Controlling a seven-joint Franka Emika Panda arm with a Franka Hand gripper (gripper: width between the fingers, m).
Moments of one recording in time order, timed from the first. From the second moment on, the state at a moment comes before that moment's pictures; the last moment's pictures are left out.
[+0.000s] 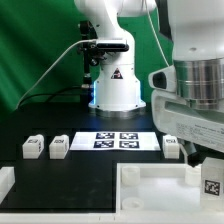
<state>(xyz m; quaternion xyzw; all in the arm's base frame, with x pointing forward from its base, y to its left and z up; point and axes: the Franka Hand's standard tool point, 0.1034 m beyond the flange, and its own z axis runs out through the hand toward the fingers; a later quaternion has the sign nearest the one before) 0.633 0.117 0.078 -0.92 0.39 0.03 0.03</state>
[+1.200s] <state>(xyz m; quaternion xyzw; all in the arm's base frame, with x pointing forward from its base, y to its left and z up) 0.634 0.120 0.076 -0.61 0.79 0.04 0.06</state>
